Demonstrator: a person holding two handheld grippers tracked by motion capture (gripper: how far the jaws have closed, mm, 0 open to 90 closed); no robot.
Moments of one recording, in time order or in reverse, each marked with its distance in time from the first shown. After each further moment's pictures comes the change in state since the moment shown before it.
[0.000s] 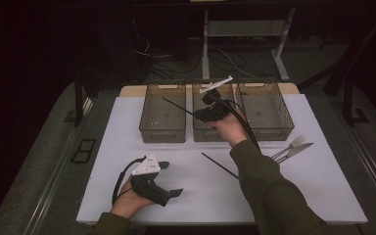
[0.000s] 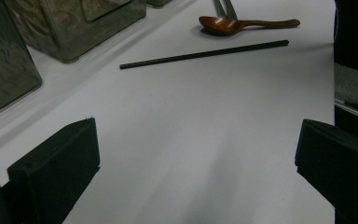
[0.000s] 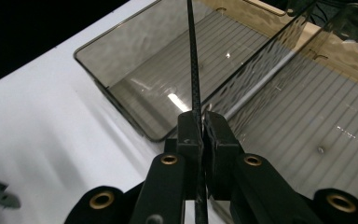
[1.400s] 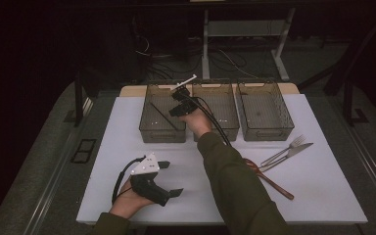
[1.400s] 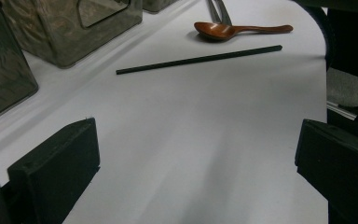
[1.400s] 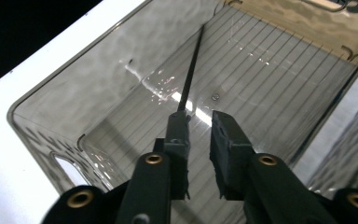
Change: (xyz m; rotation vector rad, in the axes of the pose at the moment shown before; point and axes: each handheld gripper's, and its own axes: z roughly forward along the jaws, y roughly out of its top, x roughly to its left) left arm 0.000 0.001 -0.001 -0.019 -0.019 -0.004; right arm 0.012 0.039 0.100 0.066 -0.020 0.056
